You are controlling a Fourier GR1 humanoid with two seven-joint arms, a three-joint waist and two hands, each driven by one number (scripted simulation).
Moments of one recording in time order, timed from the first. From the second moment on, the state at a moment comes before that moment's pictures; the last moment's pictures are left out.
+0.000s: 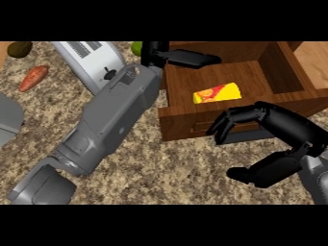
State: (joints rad) left arm -1.26 0.00 -0.28 -0.41 0.62 0.31 -0.48; right arm -0.36 -0.36 0.17 -1.77 -0.15 0.62 0.19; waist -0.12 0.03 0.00
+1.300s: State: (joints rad) left arm -0.99 0.11 -0.24 -0.62 0.68 0.15 -0.53; right arm -0.65 -0.29 0.23 -0.73 0.50 0.21 -0.33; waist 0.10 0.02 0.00
